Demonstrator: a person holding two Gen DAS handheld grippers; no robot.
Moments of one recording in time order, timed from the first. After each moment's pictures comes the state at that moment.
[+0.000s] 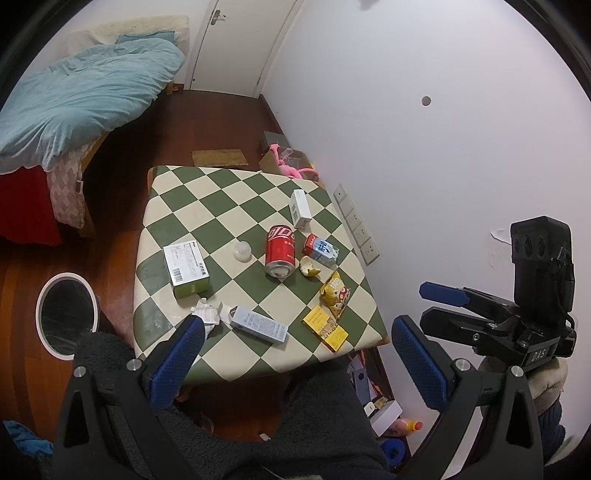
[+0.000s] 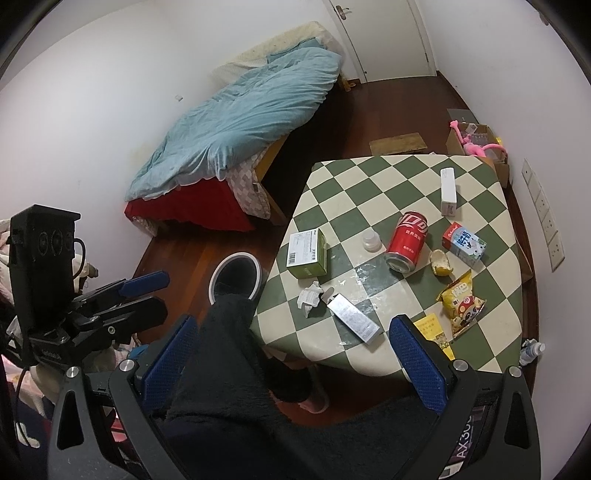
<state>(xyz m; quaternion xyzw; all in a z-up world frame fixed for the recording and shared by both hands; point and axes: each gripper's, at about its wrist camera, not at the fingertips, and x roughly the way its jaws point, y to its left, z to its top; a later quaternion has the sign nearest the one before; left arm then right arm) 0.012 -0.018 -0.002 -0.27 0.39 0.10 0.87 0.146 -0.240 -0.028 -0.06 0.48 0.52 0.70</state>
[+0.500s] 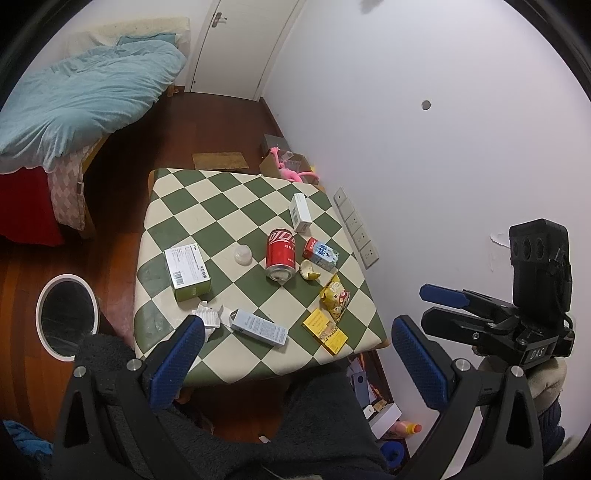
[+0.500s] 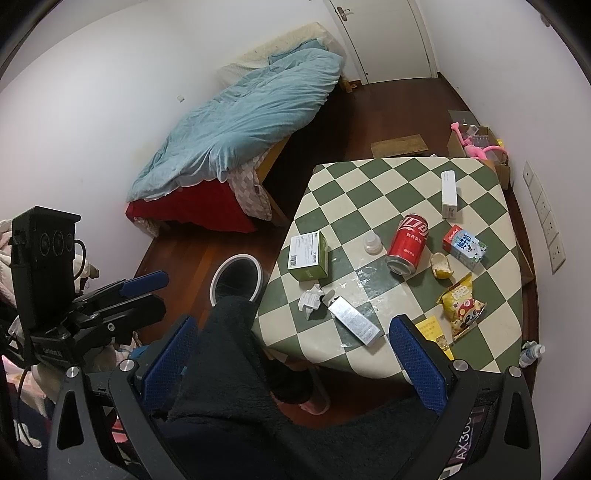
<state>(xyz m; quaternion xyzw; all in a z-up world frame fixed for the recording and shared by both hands) 0.010 -0.013 0.001 -0.27 0.39 0.10 0.88 0.147 -0.239 -0.029 -0.06 0.48 0.52 0.70</state>
